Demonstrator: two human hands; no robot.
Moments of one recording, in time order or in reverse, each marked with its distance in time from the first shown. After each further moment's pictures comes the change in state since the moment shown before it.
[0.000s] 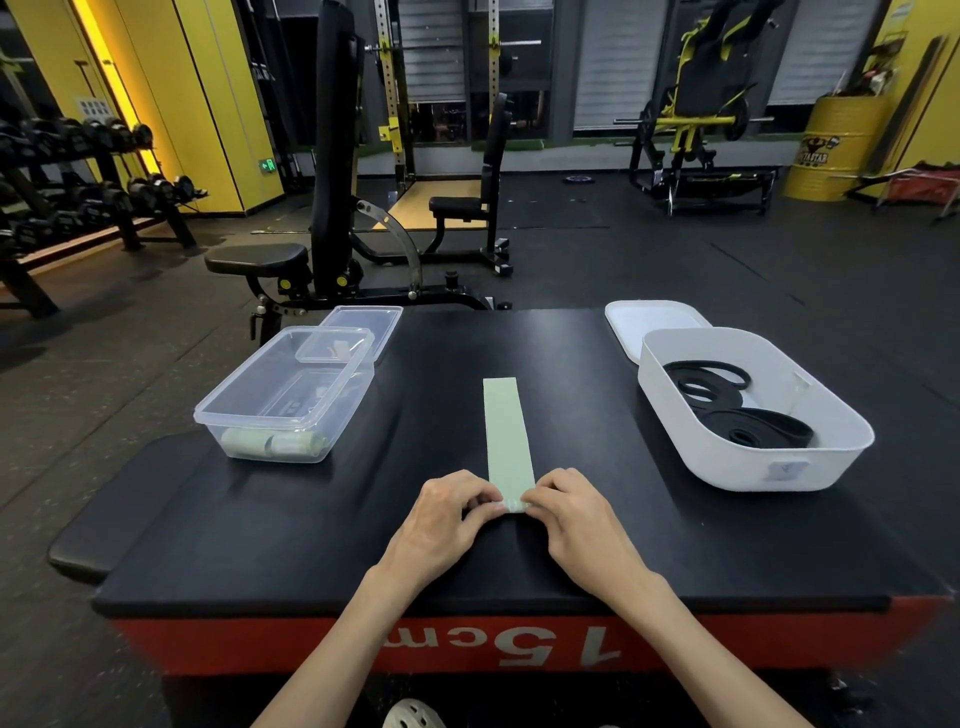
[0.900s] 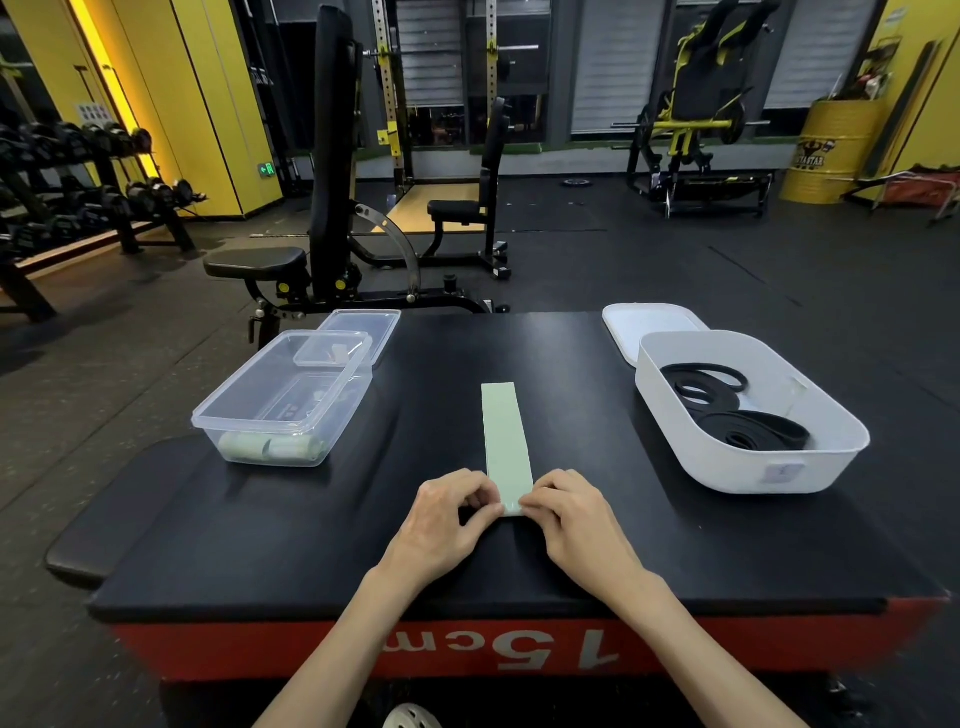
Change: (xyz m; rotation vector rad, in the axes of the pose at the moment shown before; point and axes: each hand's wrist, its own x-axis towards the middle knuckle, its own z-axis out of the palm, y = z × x) left_hand 0.002 0.004 -0.001 -0.009 0.013 0.005; right_hand 0.002 0.003 0.000 0.057 0.027 0.022
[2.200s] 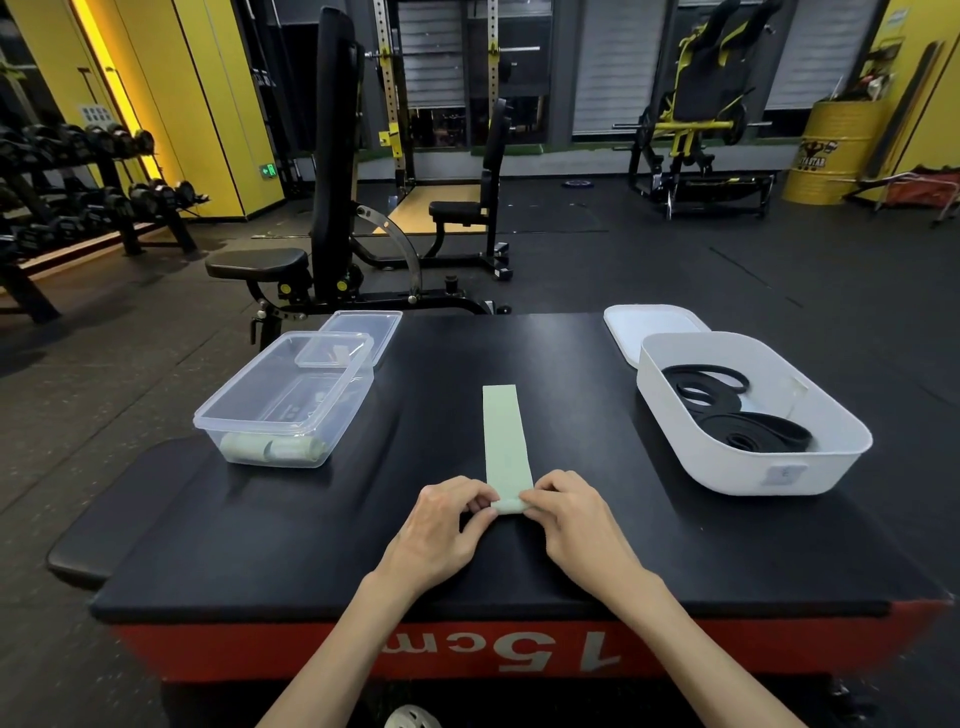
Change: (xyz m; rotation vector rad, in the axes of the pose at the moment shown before) left_hand -0.005 -0.003 0.001 0.024 -0.016 -0.011; right_hand 0.003 0.000 0.002 -0.051 -0.026 0.004
